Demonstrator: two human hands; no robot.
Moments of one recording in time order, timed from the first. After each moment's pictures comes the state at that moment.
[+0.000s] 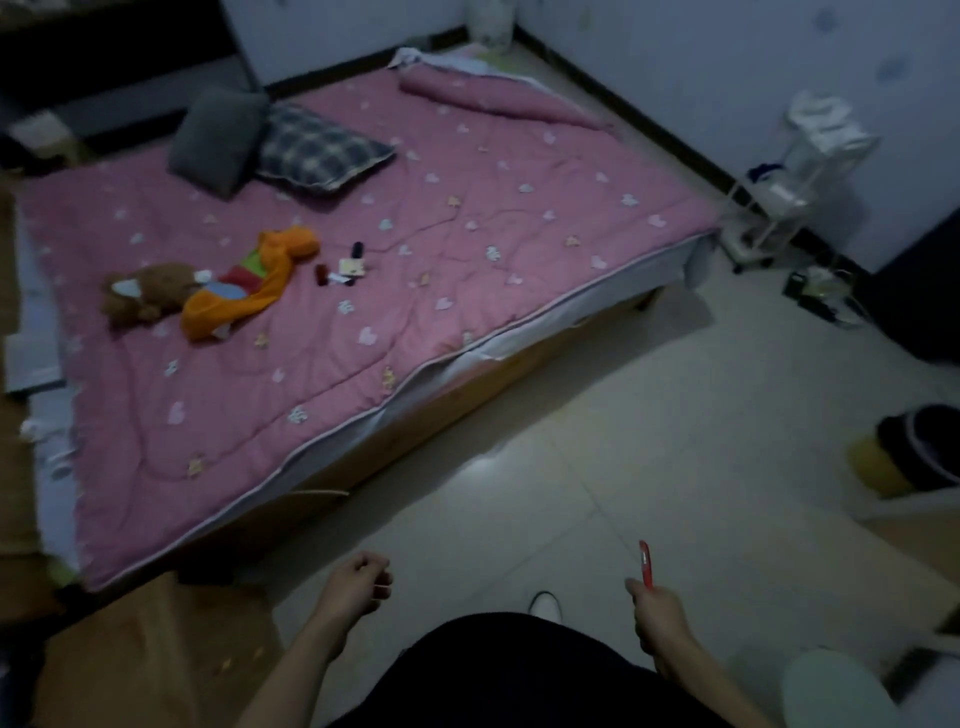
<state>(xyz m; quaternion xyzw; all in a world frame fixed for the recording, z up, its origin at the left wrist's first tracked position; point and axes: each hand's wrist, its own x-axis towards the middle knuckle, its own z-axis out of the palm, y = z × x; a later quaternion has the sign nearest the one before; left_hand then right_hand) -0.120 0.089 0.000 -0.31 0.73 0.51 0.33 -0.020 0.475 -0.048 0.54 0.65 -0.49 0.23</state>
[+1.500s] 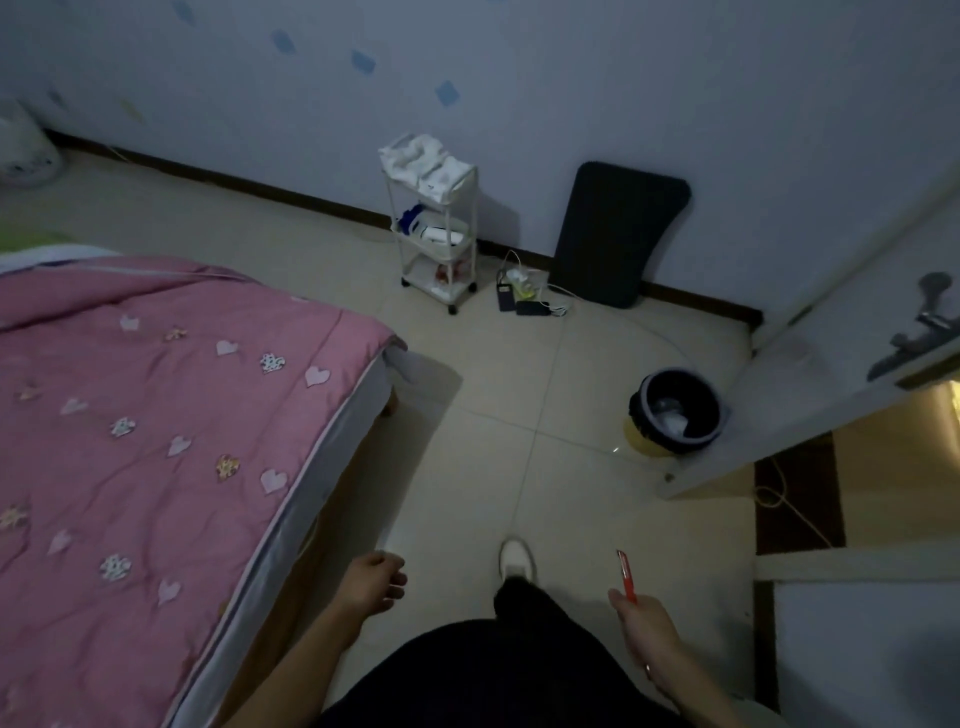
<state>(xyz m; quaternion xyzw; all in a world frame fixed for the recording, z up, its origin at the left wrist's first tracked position) -0.542 0.777 -0.029 -0.03 0.78 0.35 0.51 -0.224 0.976 -0.050 0.70 0.50 -0.51 0.08</state>
